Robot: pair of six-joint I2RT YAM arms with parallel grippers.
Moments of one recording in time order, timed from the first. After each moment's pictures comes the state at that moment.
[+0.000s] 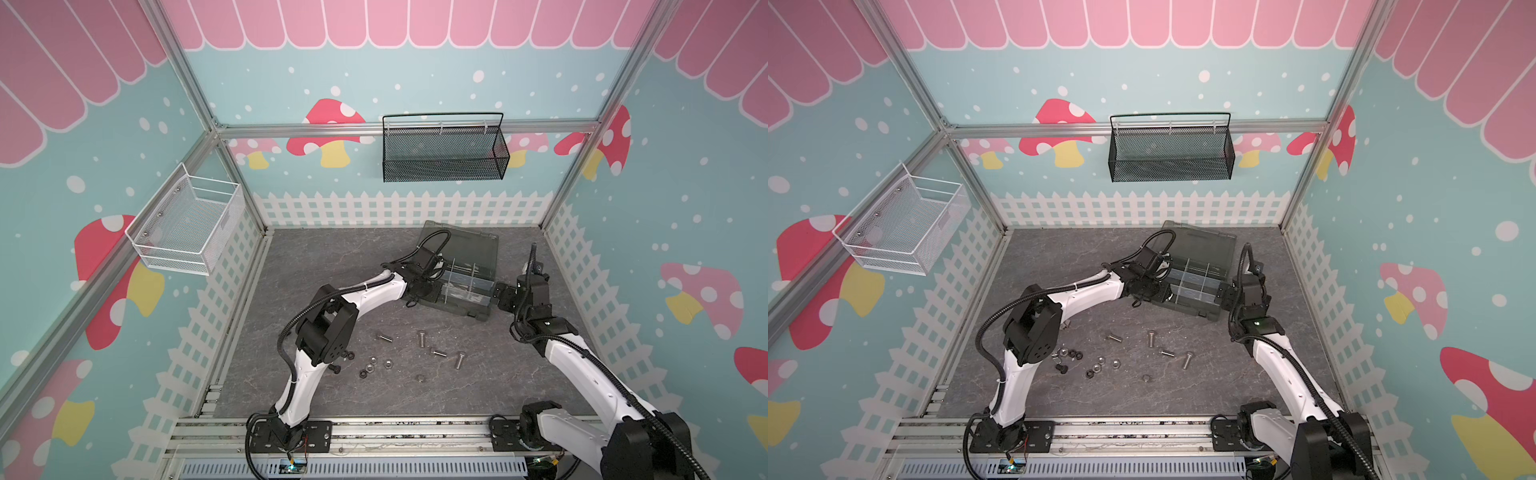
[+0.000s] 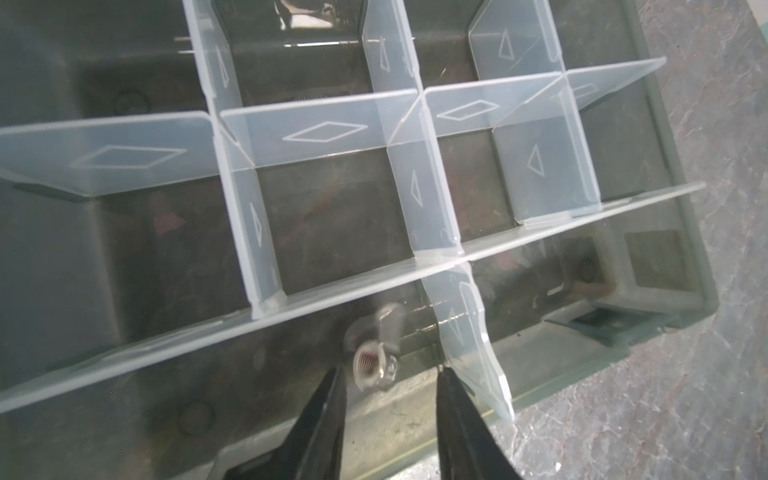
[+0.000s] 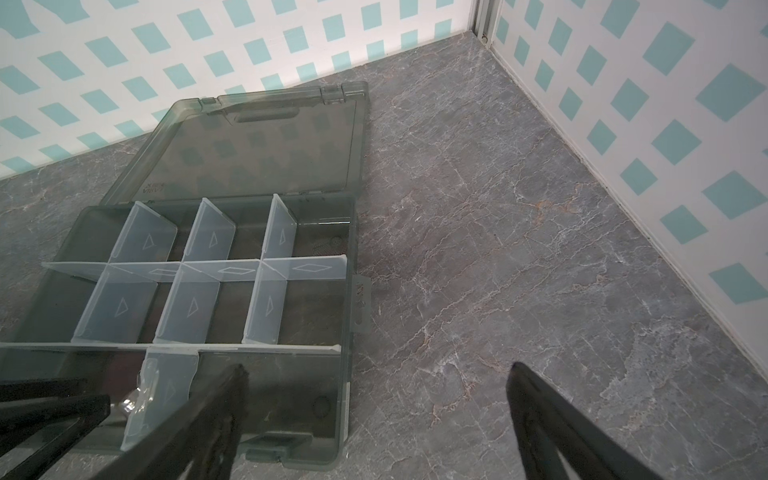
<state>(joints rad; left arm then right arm) -0.73 2.18 1.72 -0.48 0.12 -0.27 0.16 1.07 0.67 -0.22 0.30 0.36</state>
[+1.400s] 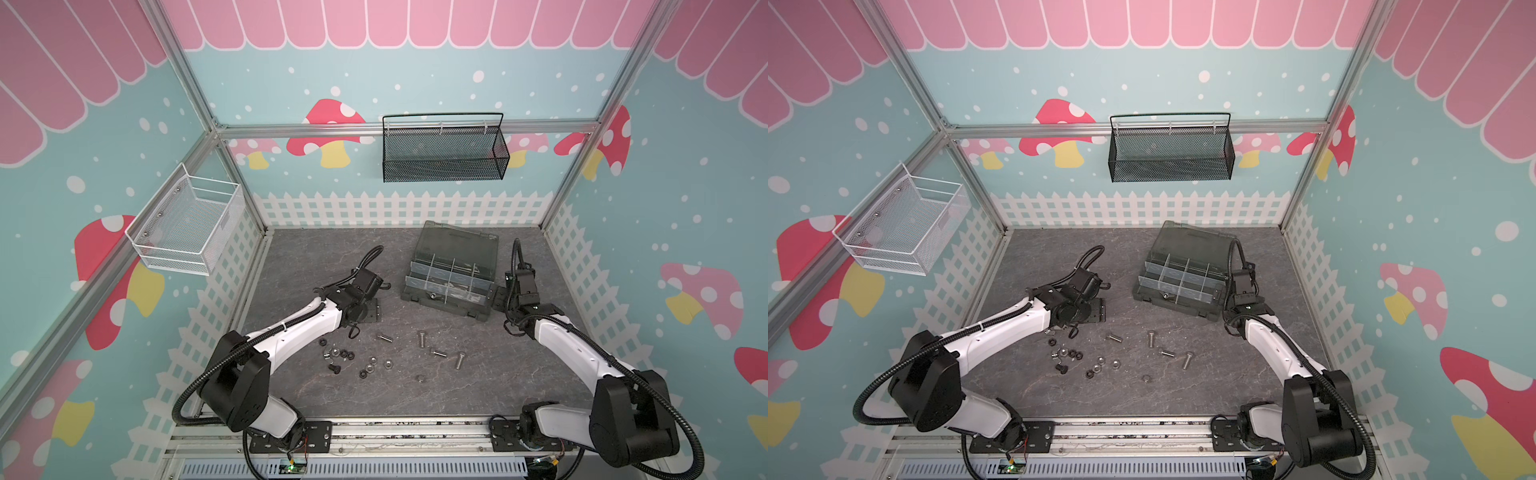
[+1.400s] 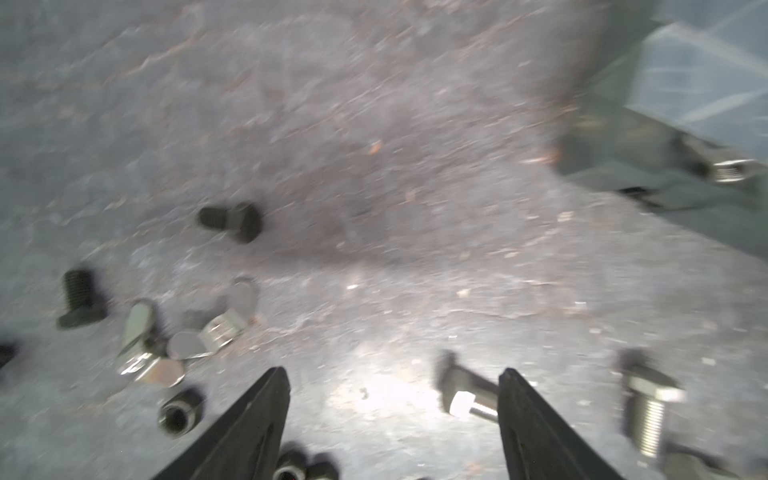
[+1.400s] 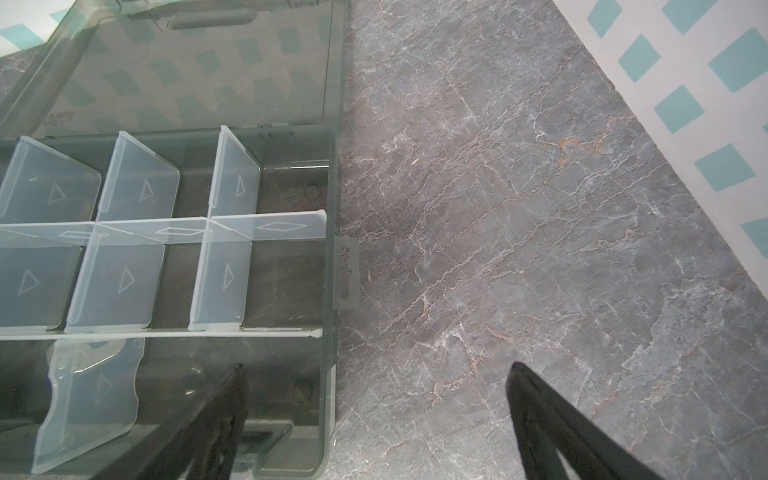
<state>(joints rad) -0.57 1.51 1.03 -0.69 -0.23 -0.62 0.16 1.27 0.75 -0.31 0.29 0.39</state>
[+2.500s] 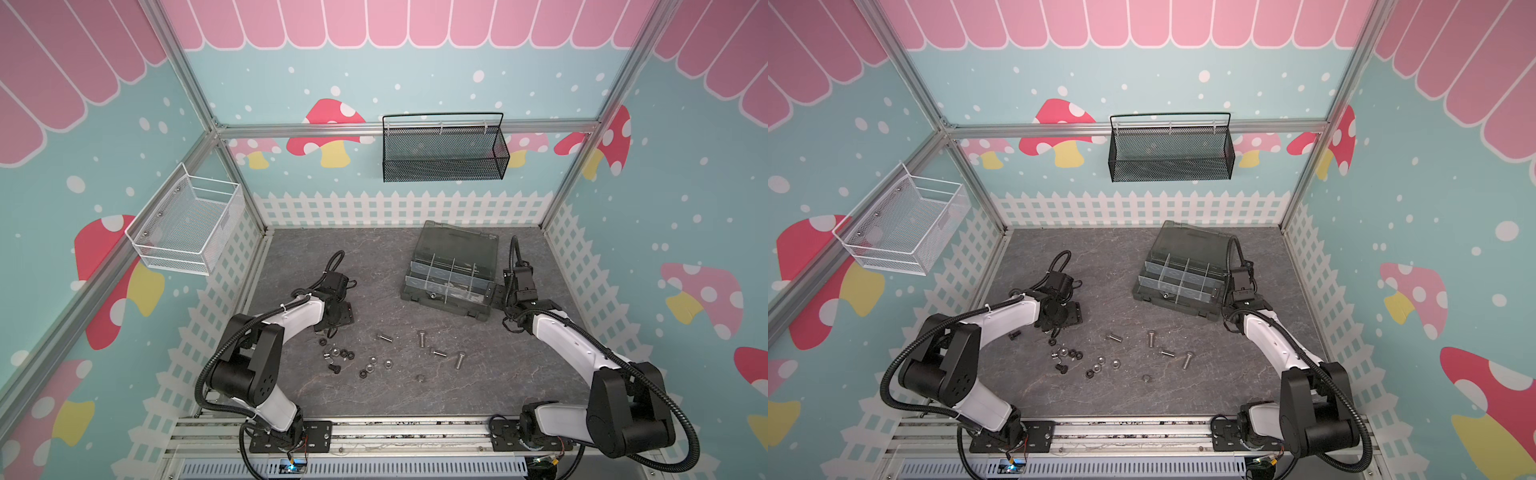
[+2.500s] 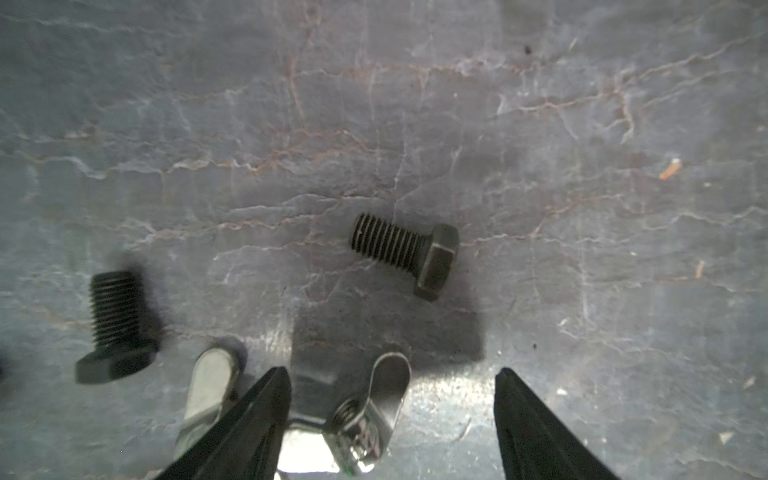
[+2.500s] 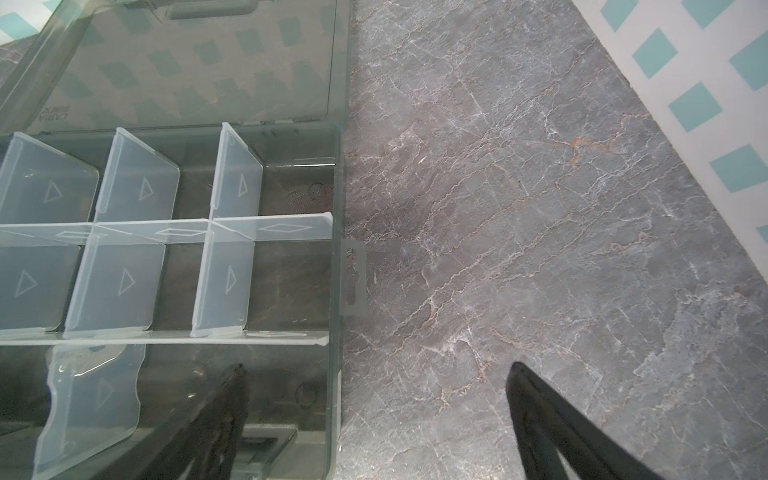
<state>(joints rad) -0.28 1.63 0.89 -0.52 -0.12 -0.55 0.16 1.31 0.78 -0.31 0.28 0.39</state>
